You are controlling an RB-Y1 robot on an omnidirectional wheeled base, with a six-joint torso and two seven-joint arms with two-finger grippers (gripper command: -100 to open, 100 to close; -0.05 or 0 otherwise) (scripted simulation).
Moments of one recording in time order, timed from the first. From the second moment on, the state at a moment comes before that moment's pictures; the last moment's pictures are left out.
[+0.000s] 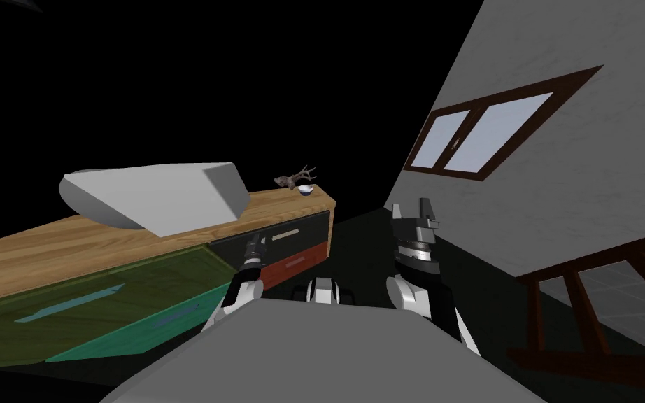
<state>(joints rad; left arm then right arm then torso) 0.37 0.12 0.16 -1.61 0.37 -0.37 0.10 0.46 -0.04 0.01 -2.37 -0.07 -0.44 -0.09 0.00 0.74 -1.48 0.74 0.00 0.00</state>
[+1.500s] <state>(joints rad) 0.28 -0.01 0.32 -1.52 0.43 -0.30 0.09 0.46 -0.04 0.01 -2.37 -0.07 -0.44 -0.09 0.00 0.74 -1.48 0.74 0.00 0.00</state>
